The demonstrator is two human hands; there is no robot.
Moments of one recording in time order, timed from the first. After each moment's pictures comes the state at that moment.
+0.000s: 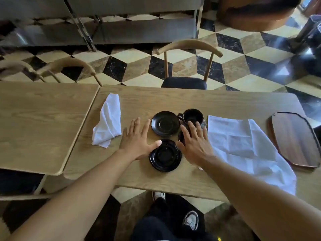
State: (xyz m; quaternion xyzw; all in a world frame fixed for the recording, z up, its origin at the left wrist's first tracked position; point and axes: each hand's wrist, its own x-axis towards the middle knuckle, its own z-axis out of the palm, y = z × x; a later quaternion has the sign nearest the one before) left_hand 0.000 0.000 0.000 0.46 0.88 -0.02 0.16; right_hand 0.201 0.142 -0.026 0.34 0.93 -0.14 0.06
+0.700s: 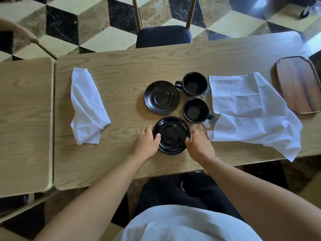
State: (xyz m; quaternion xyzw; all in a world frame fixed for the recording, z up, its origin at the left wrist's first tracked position) left_hand -0.021 -0.003 -0.107 0.37 0.83 0.10 0.40; right_hand 0.173 0.077 -0.107 0.62 0.70 -0.35 0.11
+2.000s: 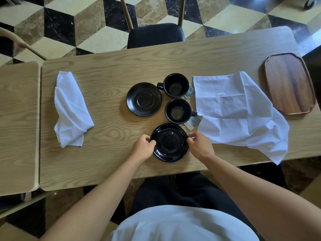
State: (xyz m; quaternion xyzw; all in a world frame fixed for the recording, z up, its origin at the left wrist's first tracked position) left_hand 0.044 0.023 -0.115 0.22 0.84 0.17 0.47; right_hand 0.248 0.124 -0.124 0.65 0.60 -0.47 0.04
